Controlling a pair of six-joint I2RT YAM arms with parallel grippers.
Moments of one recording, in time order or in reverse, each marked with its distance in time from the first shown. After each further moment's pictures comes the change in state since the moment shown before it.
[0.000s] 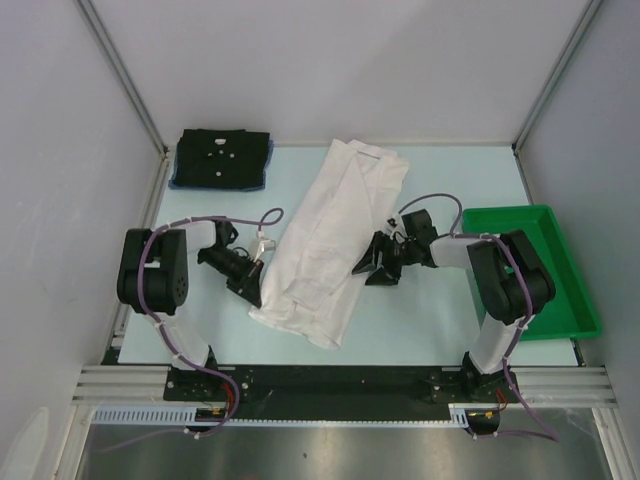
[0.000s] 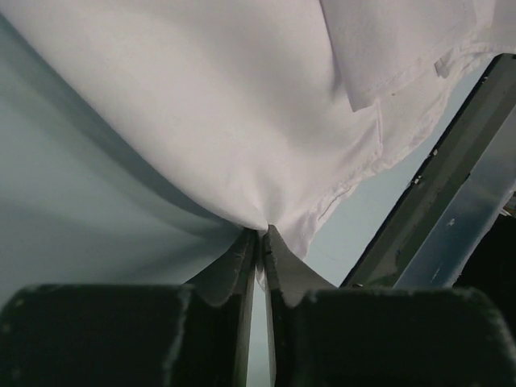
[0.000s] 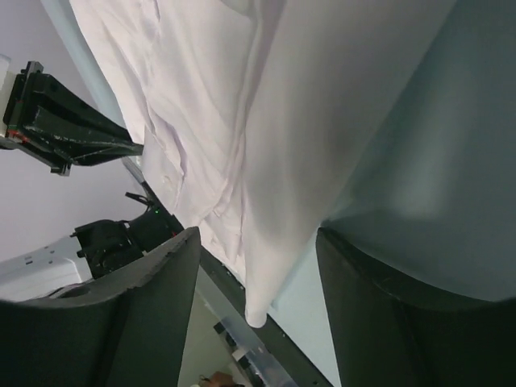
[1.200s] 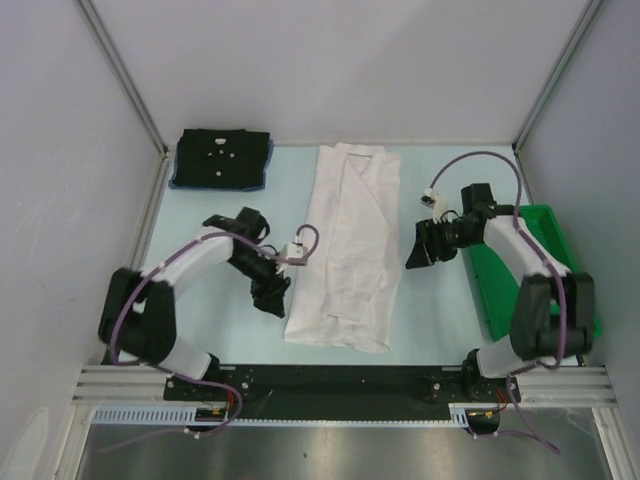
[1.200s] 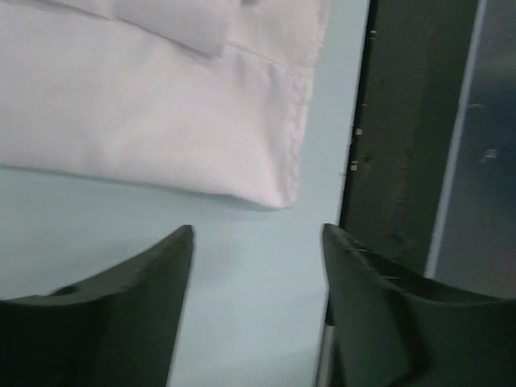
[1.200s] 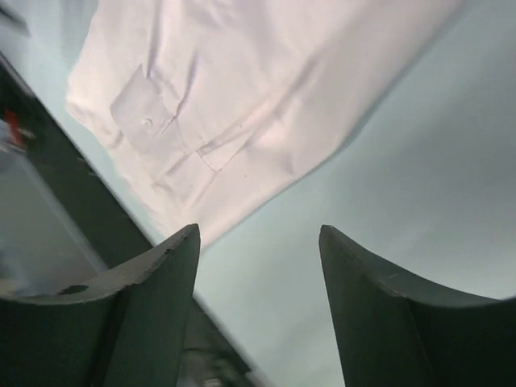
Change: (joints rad) left arm -0.356 -0.255 0.027 -0.124 0.098 0.208; right arm -0.305 -0.227 0.208 -0.748 -0.021 -1.001
